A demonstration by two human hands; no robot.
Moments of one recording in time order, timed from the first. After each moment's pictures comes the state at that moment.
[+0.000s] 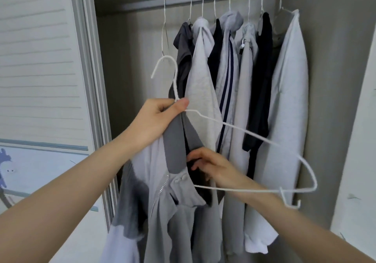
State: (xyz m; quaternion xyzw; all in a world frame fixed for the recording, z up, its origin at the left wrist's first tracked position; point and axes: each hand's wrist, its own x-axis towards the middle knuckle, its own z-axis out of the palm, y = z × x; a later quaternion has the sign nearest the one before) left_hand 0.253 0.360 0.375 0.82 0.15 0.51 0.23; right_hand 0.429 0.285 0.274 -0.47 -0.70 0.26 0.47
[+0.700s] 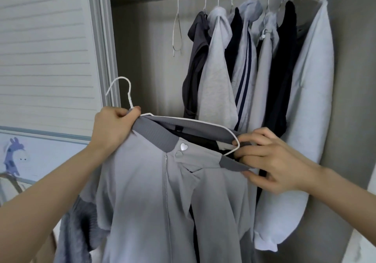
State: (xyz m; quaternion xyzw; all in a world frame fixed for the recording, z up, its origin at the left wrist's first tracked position) left_hand 0.163 0.426 0.337 0.69 0.41 0.59 0.07; right_hand 0.488 0.251 0.308 -0.35 -0.85 -0.36 0.17
